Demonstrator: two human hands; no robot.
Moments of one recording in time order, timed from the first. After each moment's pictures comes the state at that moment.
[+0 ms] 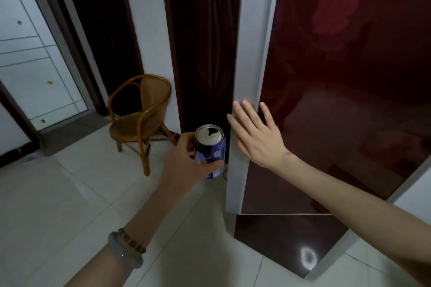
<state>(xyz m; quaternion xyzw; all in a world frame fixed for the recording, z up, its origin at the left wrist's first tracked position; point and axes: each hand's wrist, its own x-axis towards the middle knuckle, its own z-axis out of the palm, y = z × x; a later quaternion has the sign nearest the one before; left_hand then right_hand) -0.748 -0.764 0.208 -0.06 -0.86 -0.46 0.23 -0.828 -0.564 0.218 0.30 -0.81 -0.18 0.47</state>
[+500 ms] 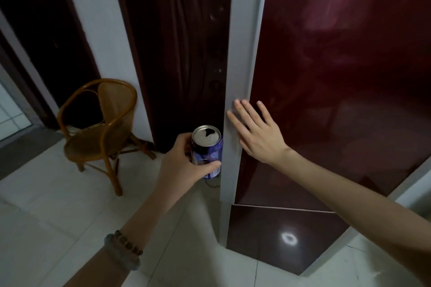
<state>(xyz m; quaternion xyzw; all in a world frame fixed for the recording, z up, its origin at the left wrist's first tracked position) -0.888 -0.781 0.202 -0.12 -0.85 -0.49 0.12 -0.942 -0.551 0.211 0.23 -0.85 -0.25 0.40</state>
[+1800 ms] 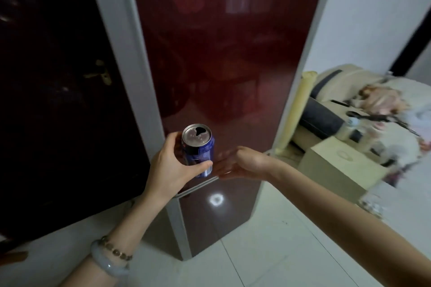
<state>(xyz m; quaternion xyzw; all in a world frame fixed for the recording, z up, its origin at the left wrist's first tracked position) -1.008 -0.707 0.202 -0.44 -0.74 -0.51 -0.06 -0.880 -0.558 0.202 -0.30 -0.68 0.67 -0.02</state>
